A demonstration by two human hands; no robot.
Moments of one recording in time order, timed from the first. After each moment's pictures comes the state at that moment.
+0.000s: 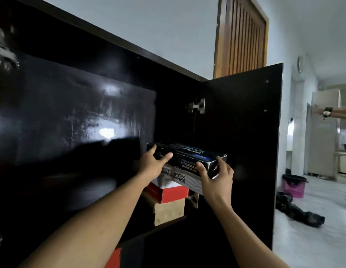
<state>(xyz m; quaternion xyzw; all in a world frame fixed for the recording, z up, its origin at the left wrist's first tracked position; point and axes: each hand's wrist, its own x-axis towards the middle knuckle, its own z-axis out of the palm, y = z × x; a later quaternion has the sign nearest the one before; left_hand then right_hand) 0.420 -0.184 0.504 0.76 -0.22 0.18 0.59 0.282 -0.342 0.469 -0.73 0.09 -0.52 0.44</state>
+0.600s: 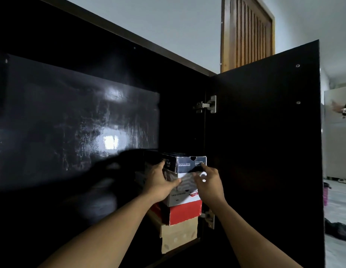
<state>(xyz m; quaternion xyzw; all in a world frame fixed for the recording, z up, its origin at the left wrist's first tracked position) 0.491 -0.210 0.476 0.82 -0.24 0.22 0.48 0.420 -0.371 0.470 -0.81 0.04 -0.41 0.41</state>
